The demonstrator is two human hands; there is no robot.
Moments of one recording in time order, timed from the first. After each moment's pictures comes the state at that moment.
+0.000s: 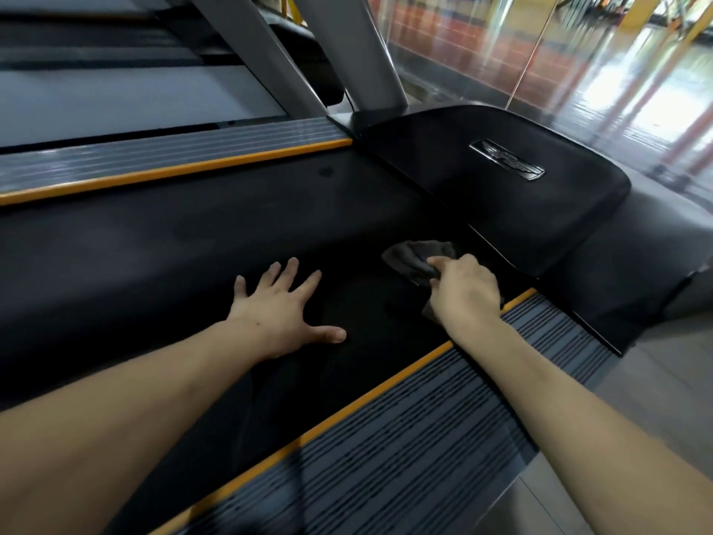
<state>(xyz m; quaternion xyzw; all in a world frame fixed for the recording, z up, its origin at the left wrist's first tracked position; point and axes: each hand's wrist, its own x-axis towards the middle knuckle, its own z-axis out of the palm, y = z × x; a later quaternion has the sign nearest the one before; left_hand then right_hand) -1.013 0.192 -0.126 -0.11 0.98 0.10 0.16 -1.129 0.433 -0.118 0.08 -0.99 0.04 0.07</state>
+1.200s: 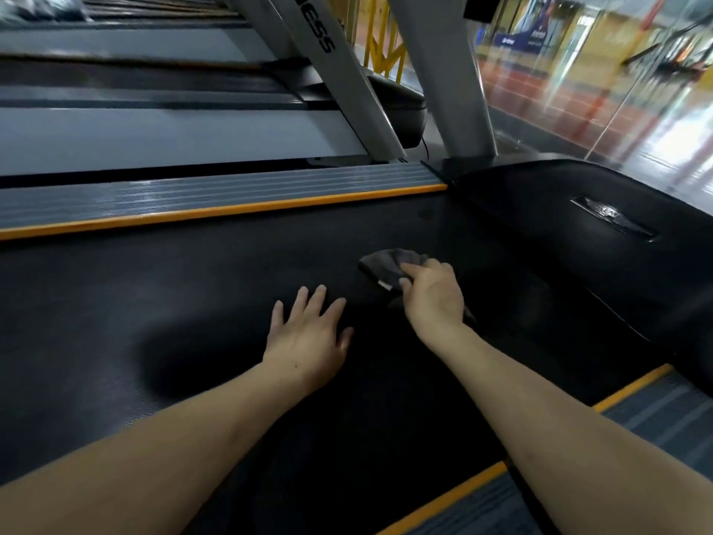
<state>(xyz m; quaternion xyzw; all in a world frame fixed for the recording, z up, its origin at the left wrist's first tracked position) -0.959 0.092 -0.146 -0.18 0.97 0.14 0.01 -1.119 0.230 -0.137 0.23 -0.95 0.18 0.12</state>
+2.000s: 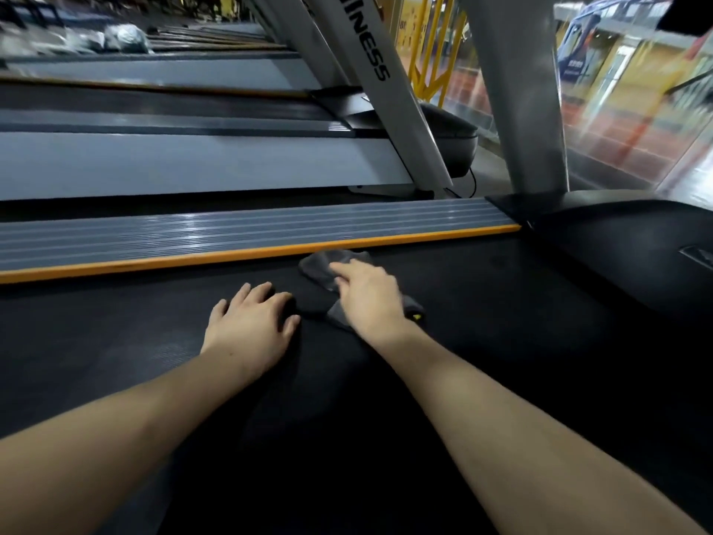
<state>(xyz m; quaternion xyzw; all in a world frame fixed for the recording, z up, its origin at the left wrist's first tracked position) -0.974 -0.100 -0.149 -0.30 0.95 0.12 -0.05 -1.133 0.014 -0.143 0.38 -0.90 0.21 0.07</state>
